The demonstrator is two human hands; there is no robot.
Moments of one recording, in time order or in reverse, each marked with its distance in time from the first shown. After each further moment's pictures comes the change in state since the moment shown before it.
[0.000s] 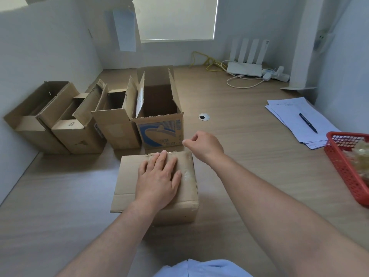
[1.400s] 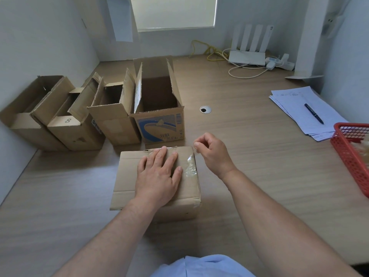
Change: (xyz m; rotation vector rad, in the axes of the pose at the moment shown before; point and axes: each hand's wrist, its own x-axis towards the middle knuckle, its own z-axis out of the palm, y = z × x) left_hand 0.002 0.001 -0.004 0.005 -0.067 -0.026; right_hand -0.021 0.039 0.015 0.498 0.072 -0.222
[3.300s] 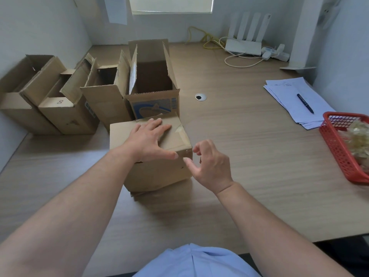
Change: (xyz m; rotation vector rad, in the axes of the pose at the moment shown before) left_hand 0.048 -0.033 -0.029 -0.115 -0.259 0.197; right_hand -0.079 0.007 0.002 -0.648 0.231 -0.500
